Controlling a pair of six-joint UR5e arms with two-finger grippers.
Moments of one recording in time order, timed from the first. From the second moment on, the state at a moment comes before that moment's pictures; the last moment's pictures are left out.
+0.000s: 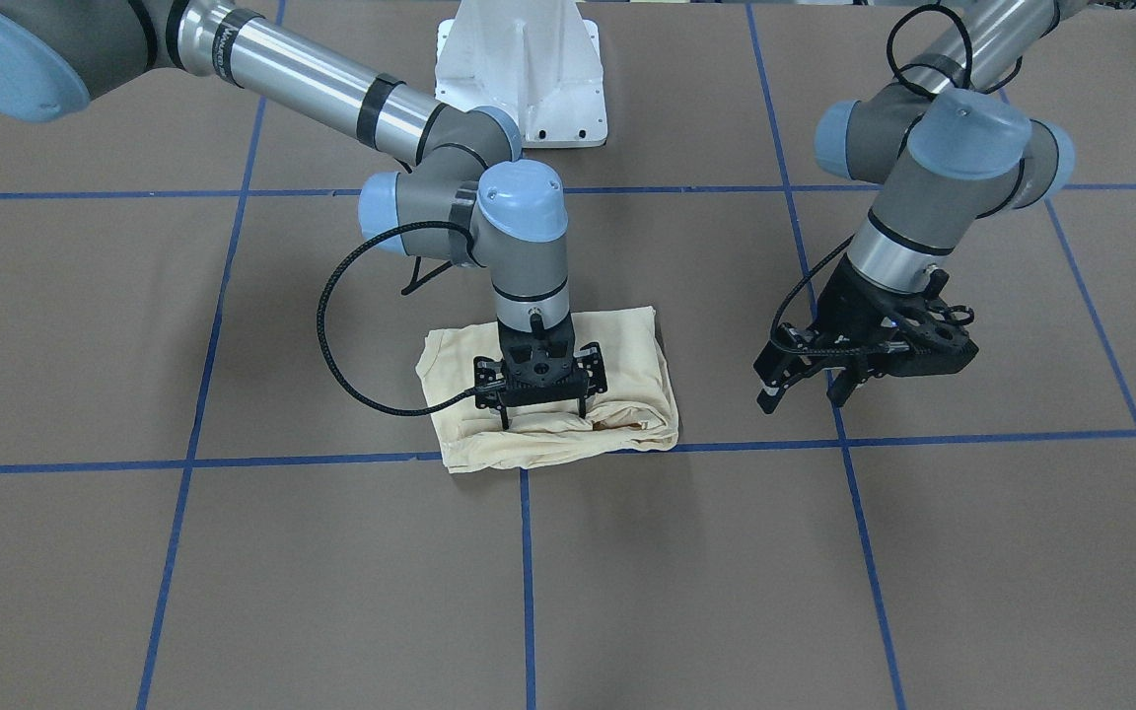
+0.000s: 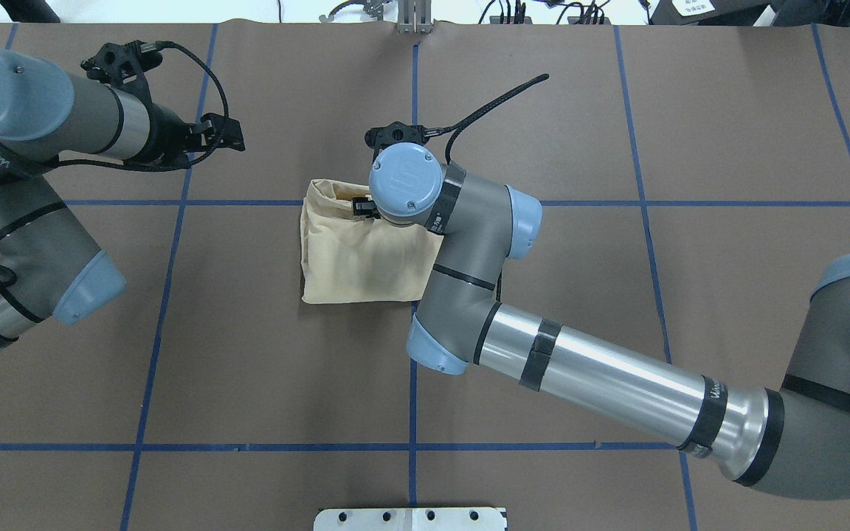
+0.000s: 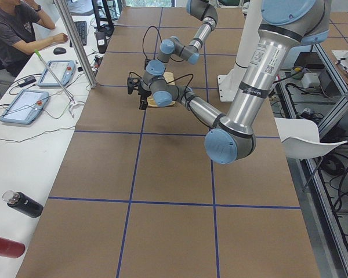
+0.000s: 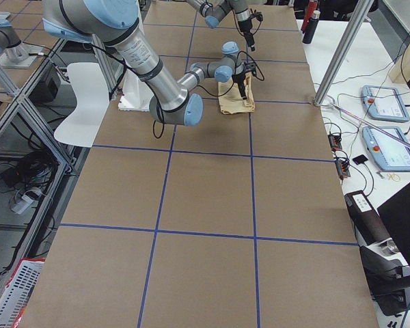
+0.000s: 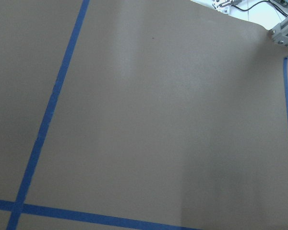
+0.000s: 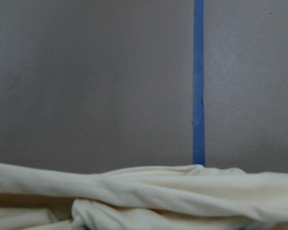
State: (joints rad) left arm -0.85 -1.97 -1.65 -2.13 -1.90 -1.30; right arm 0.52 -0.60 1.12 -1.20 1.61 1.14
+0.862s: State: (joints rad) left arm -0.87 -1.96 -1.65 -2.13 -1.91 -1.28; right arm 0.65 -0.47 0.91 -1.08 1.67 1.11
